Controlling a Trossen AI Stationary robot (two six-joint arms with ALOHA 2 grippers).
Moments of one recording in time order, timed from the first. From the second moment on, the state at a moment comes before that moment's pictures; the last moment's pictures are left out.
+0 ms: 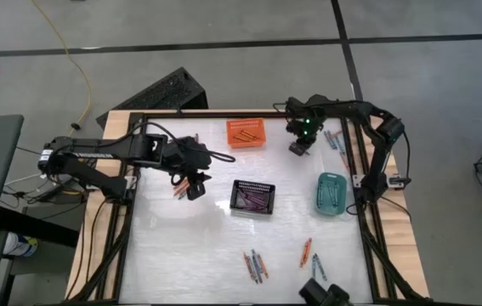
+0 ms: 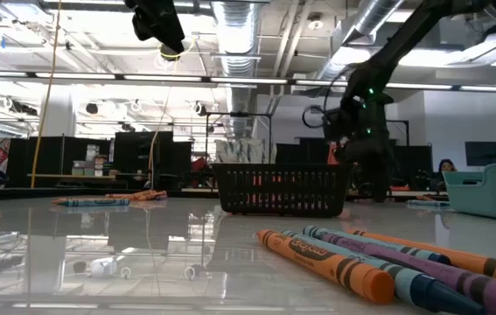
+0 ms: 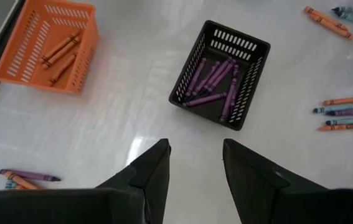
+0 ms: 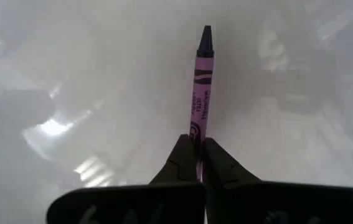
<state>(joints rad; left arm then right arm) 0.00 1.32 1.32 -0.85 -0.14 -0.22 -0.80 1.84 1.21 -1.00 -0.15 -0.15</state>
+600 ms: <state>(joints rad) -0.01 1.32 1.32 -0.98 -0.18 -0.22 -0.42 1.52 1.28 -1.02 -0.35 0.01</state>
